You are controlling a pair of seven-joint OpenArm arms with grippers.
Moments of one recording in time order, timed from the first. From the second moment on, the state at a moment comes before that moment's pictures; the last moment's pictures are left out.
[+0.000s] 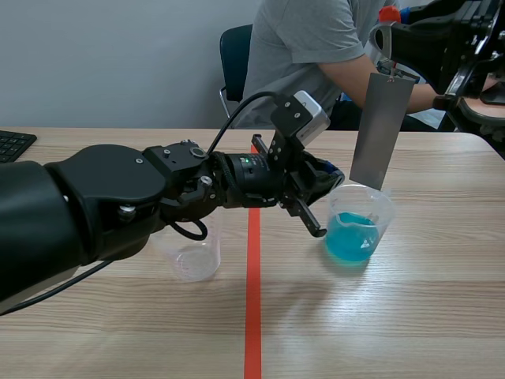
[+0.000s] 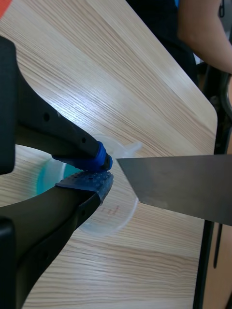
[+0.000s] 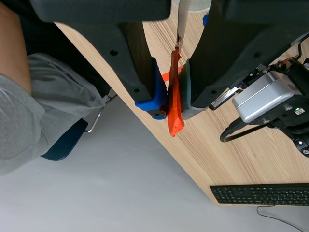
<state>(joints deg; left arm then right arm) -33.4 -6.7 56.8 50.6 -18.3 -26.1 -14.0 10.0 44.9 -8.1 93.5 30.2 45.4 3.8</state>
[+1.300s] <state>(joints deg) -33.5 -6.7 56.8 50.6 -17.0 -21.6 -14.0 10.0 44.9 -8.1 93.5 30.2 45.4 3.7</state>
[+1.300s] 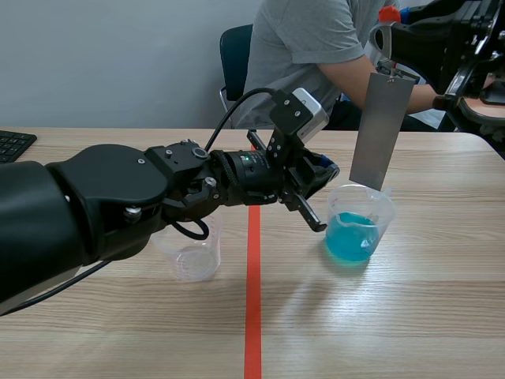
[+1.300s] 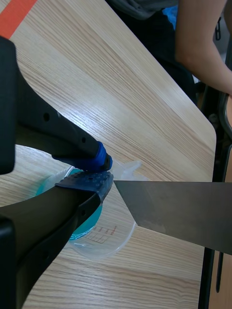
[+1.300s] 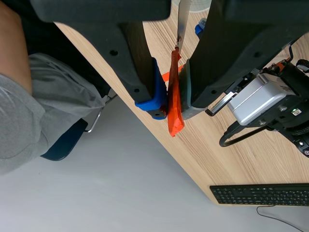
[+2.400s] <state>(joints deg) 10.7 -53.5 22.4 86.0 -27.8 -21.4 -15.2 9.5 42.5 -8.1 93.5 27.0 45.4 3.8</state>
